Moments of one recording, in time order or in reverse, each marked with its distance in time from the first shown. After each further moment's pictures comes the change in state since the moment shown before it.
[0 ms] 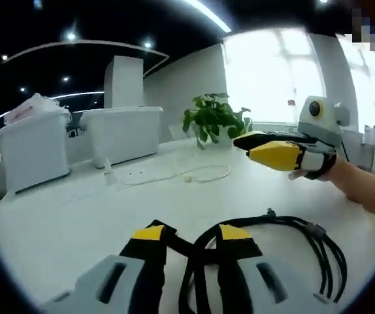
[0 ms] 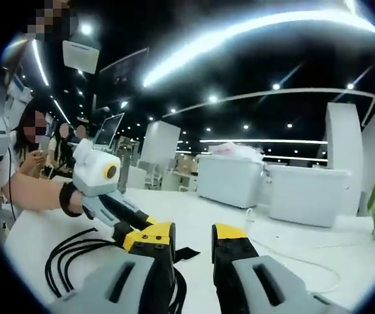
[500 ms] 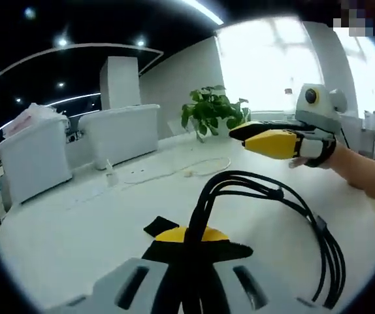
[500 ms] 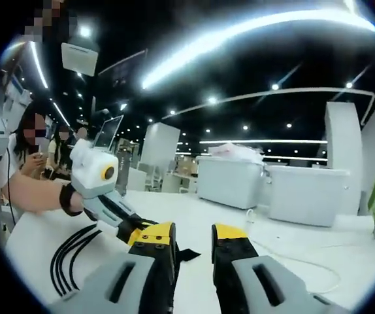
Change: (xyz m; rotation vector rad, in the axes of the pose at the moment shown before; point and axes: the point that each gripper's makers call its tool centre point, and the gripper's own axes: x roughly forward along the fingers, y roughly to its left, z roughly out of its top) left arm 0.004 -0.002 -0.009 0.090 0.070 0.007; right arm 0.001 0.001 0.003 0.004 -0.008 0.002
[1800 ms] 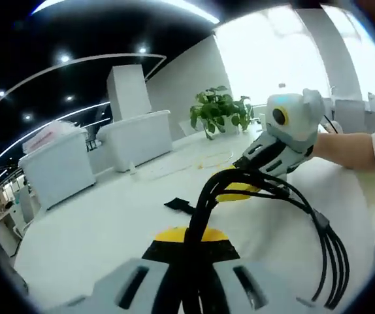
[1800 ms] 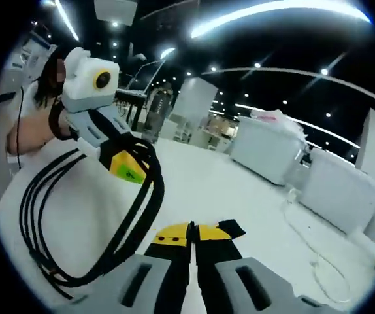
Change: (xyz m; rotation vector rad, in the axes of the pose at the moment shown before) left arm -0.077 -0.013 -0.003 0.102 0.008 0.104; right arm 0.028 0.079 -0.056 -0.143 0.239 0.247
